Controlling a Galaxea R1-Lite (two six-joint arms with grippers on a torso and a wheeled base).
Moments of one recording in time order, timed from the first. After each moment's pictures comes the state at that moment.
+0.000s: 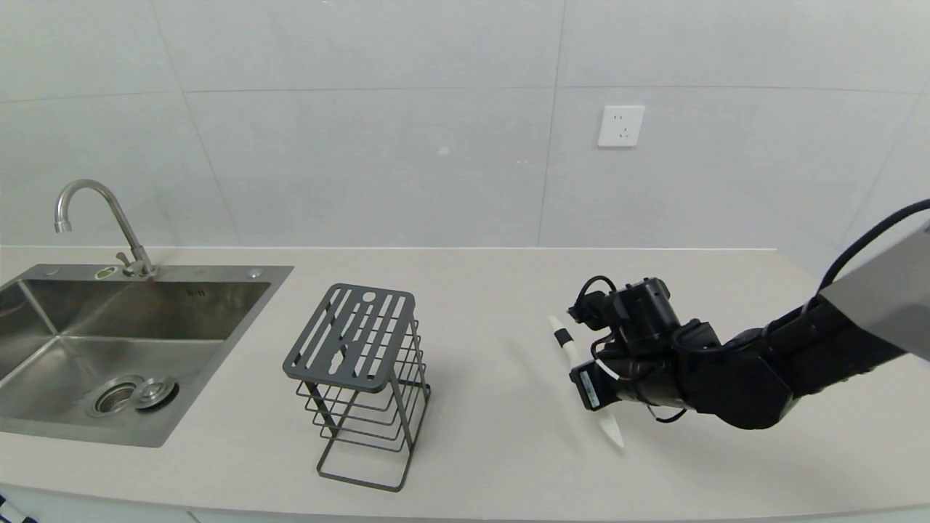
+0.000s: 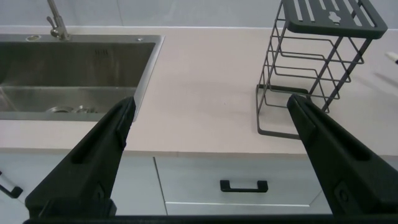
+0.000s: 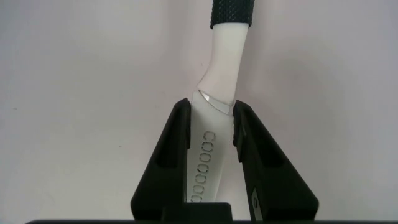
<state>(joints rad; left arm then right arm) 0.00 0.00 0.00 0.00 -0.02 0.00 0.53 2.07 -0.87 -0.35 -0.10 0.05</state>
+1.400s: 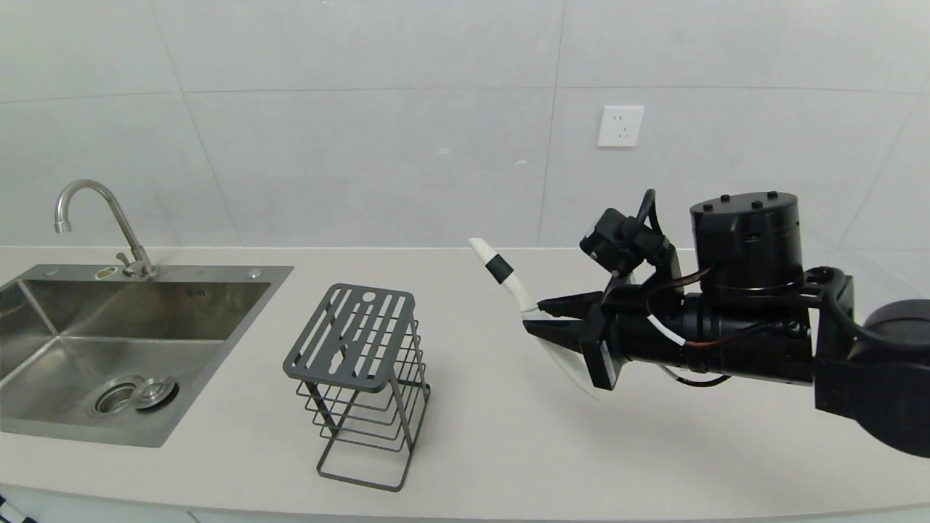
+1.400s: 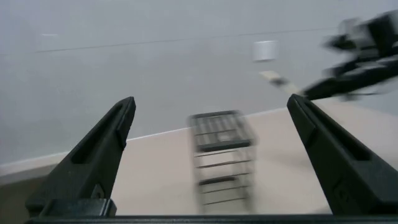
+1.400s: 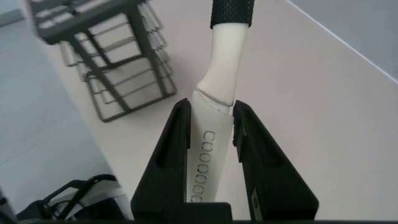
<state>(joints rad) 0.00 0.11 -0.24 -0.30 -0.49 -0.18 0.64 1.72 -0.85 -0.43 0.28 -0.19</state>
